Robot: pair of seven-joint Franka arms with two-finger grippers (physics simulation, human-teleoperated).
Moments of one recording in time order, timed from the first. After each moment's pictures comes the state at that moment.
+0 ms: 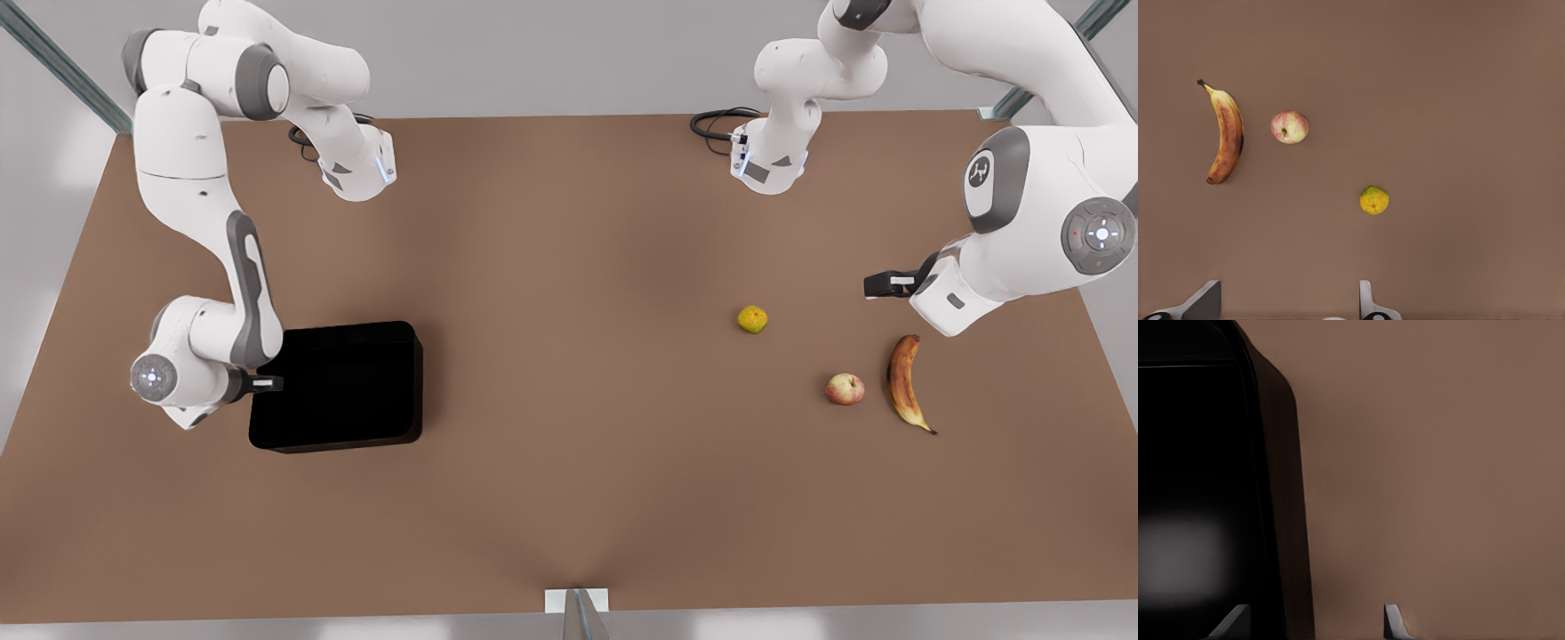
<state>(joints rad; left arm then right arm) -0.10 0.23 0.05 -1.35 0.00 1.29 -0.03 0.07 0.55 -0.26 -1.86 0.04 2.16 -0.22</state>
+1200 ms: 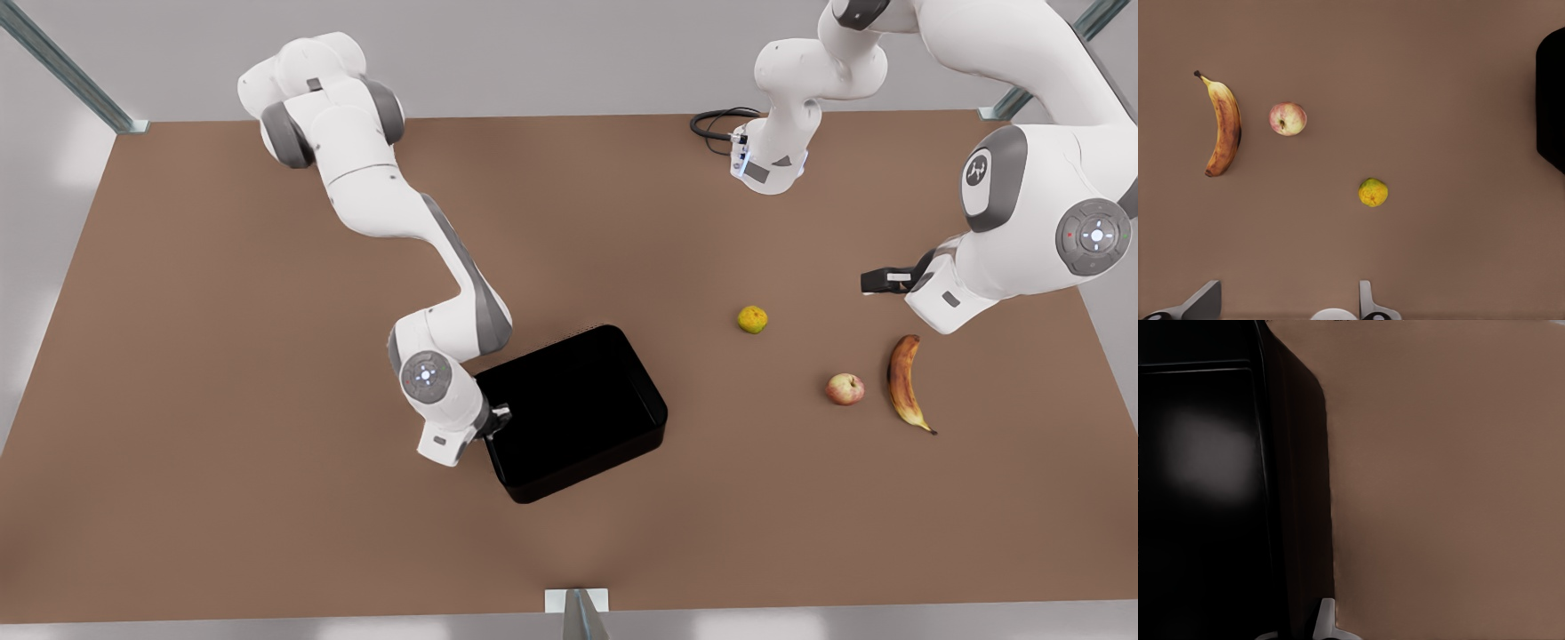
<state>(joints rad) -0.10 0.23 0.05 -1.34 0.00 1.27 -0.03 0.62 0.90 -0.23 -1.10 0.30 2.06 0.00</state>
